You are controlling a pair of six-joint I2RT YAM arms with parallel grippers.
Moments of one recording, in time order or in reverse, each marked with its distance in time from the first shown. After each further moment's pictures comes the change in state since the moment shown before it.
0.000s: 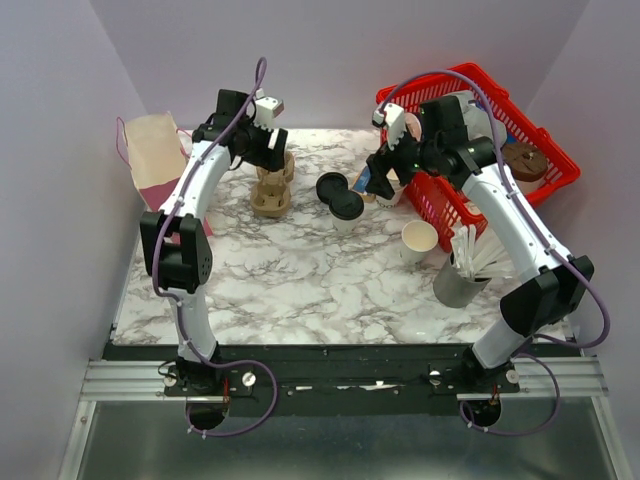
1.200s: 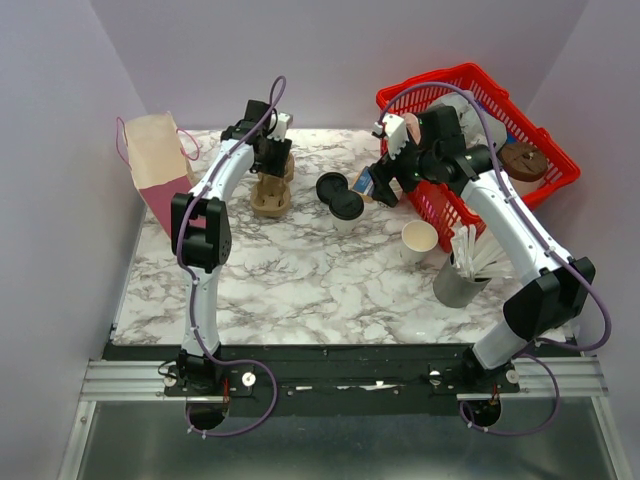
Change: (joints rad) left arm -0.037 0.287 0.185 -0.074 -0.241 -0.123; right arm 0.000 -0.029 -0.095 0.016 0.104 -0.016
